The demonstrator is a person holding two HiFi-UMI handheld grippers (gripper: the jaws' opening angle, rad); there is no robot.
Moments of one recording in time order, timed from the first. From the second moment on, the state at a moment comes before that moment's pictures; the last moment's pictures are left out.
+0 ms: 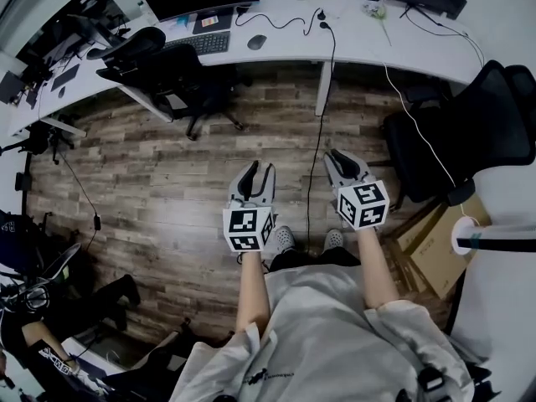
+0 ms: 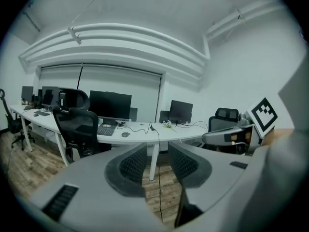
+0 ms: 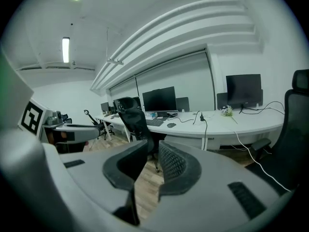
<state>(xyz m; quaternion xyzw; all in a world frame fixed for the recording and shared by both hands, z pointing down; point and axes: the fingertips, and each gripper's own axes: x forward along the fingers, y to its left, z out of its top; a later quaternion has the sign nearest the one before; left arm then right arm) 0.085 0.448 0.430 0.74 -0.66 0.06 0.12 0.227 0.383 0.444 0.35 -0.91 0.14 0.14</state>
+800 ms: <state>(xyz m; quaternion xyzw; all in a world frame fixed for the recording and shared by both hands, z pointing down) 0.027 0.404 0.459 0.73 -0.66 0.07 0.16 0.160 0.320 0.459 0.33 -0.92 0.17 0.14</state>
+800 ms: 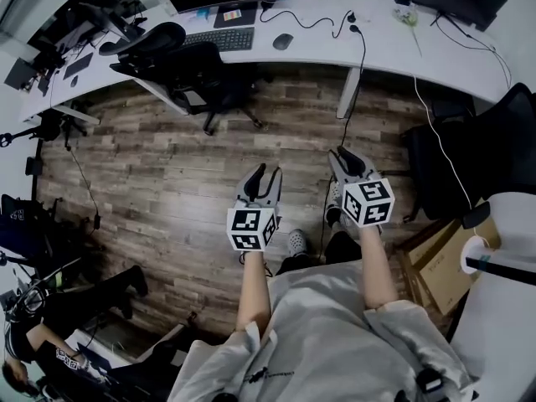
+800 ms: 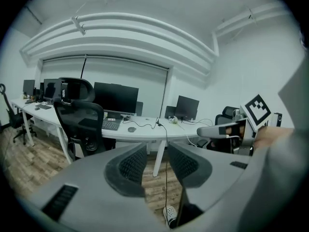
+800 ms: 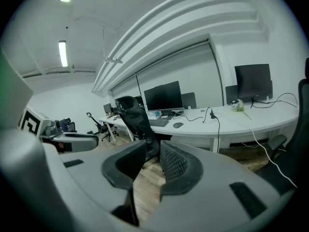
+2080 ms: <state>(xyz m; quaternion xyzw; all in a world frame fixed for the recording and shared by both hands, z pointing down) 0.013 0.132 0.447 0.67 -0.72 0.13 0.16 0.142 0.042 0.464 0.22 -0.95 0.17 0.13</state>
